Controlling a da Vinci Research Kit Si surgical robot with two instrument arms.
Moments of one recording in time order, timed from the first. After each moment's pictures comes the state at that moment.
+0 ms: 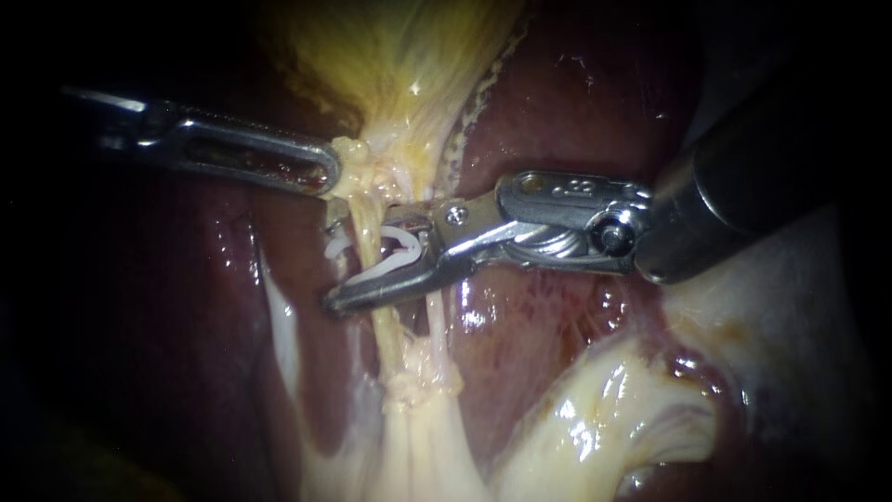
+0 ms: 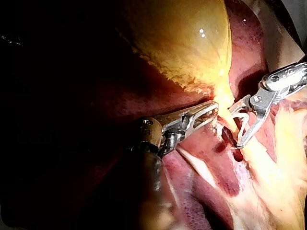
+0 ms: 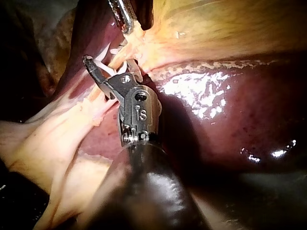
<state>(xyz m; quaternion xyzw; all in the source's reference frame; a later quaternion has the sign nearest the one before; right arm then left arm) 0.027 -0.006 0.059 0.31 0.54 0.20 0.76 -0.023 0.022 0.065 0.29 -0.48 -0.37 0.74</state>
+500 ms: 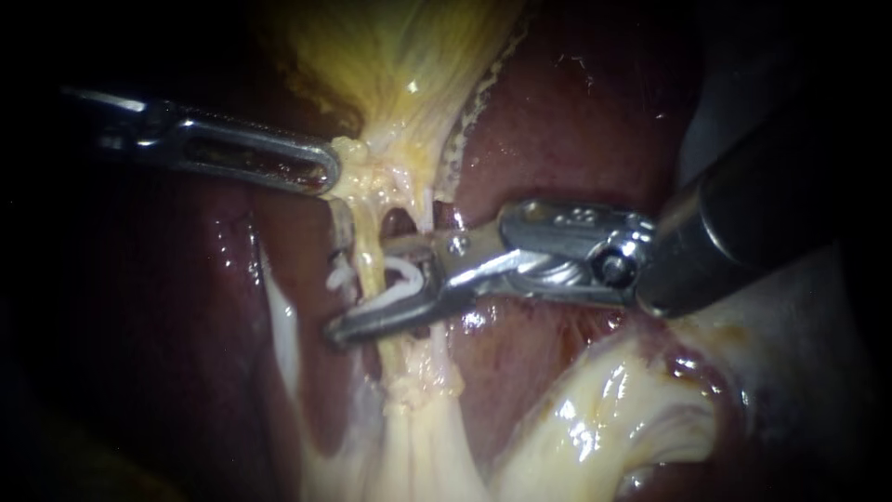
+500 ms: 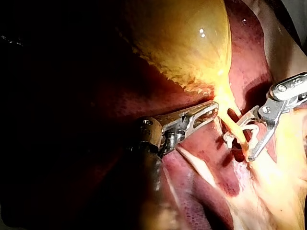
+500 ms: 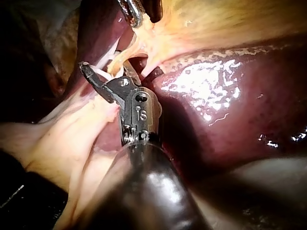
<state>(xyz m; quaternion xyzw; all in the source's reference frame) 0.027 -0.011 0.059 0.43 0.50 0.18 0.73 -0.023 0.022 0.065 0.29 -0.48 -0.37 0.74</state>
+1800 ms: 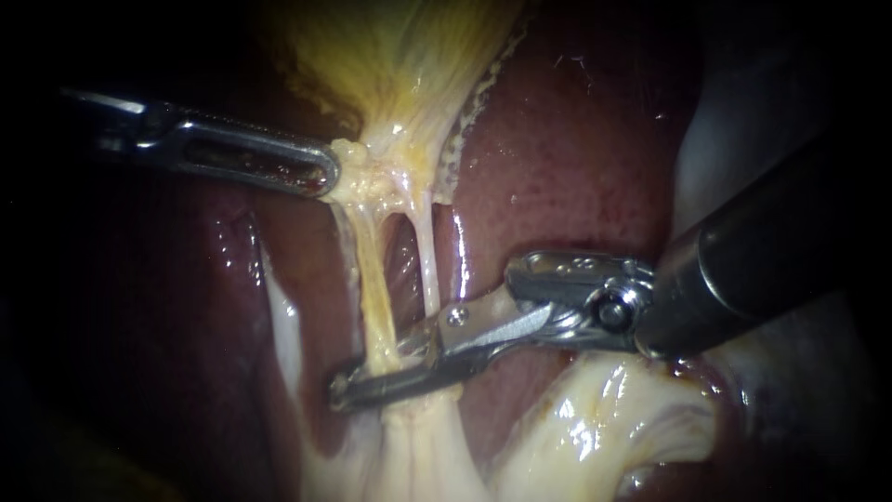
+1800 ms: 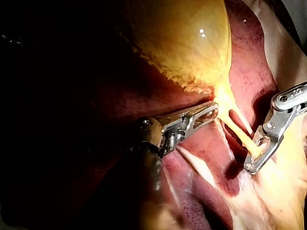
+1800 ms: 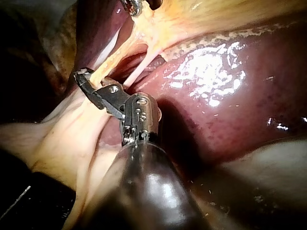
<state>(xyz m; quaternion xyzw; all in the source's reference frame) 0.026 -0.013 0.060 0.48 0.47 0.19 0.72 -0.023 0.022 0.065 0.29 -0.48 -0.37 0.74</state>
